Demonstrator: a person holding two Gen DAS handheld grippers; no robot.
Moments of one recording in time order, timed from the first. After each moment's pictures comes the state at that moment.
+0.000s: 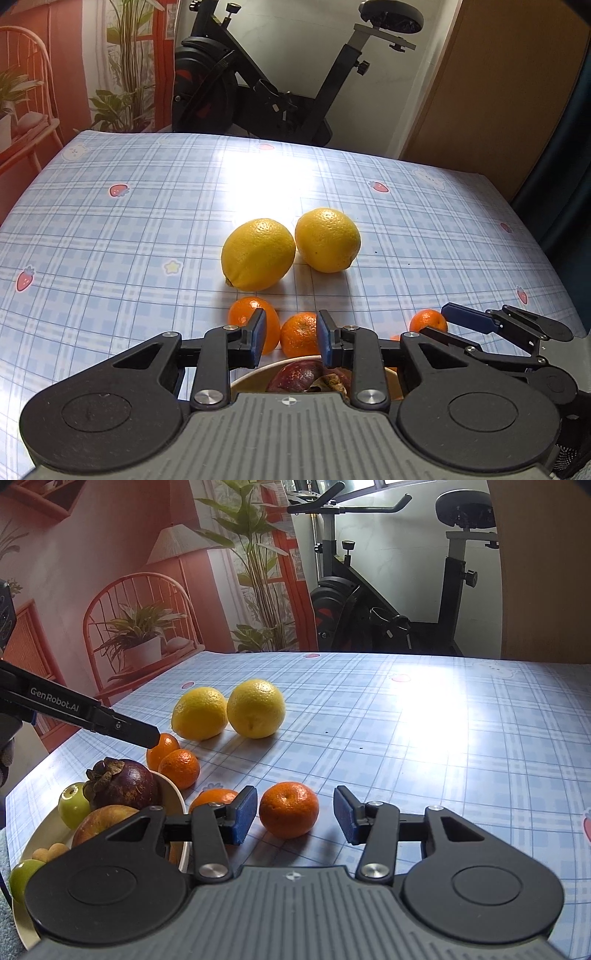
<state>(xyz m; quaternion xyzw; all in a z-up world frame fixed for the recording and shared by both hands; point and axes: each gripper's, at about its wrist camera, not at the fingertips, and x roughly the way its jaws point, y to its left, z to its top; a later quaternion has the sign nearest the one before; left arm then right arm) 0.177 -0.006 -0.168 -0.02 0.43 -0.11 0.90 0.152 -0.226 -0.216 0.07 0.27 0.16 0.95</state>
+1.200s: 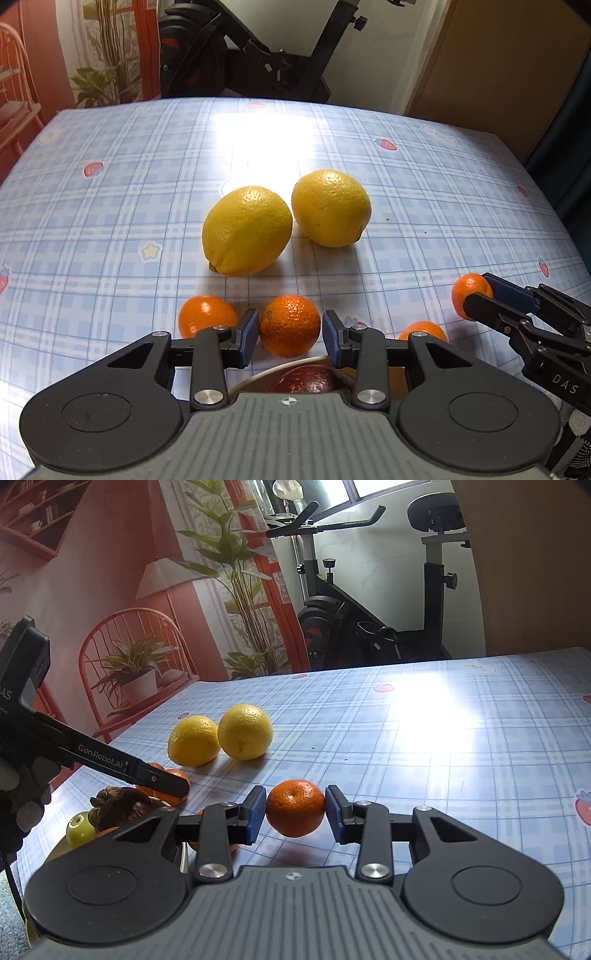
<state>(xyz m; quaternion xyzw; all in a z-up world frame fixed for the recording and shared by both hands) 0.211 -0.020 -0.195 -0.01 0.49 -0.11 0.86 0.138 -0.244 -0.216 0.12 0.24 0.15 0.95</state>
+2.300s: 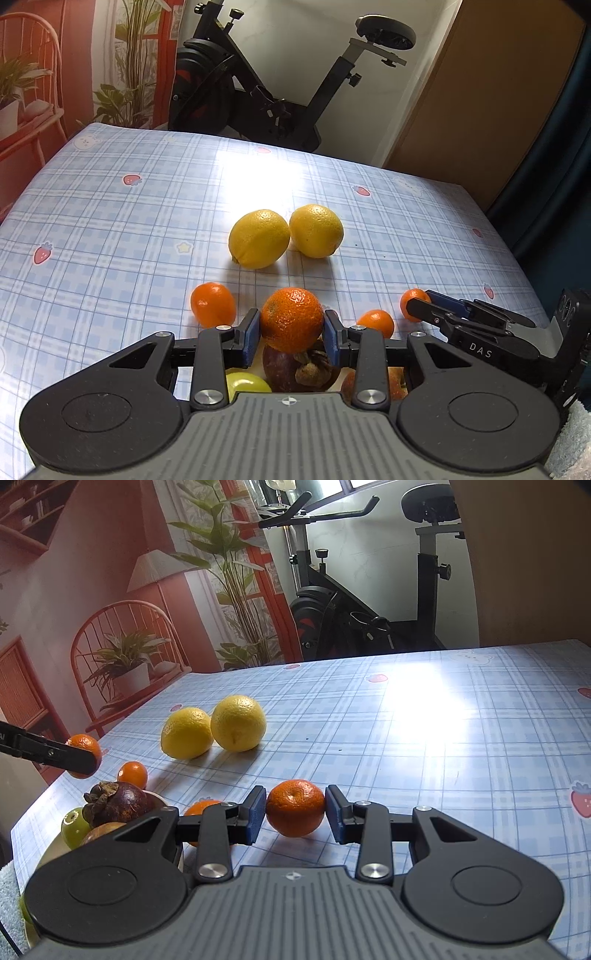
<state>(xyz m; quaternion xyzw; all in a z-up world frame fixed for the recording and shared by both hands) 0.138 0.014 -0.138 -0.06 0.42 -0.13 0.90 0.136 -0.239 -0.214 0.11 0.26 0.13 0.95</state>
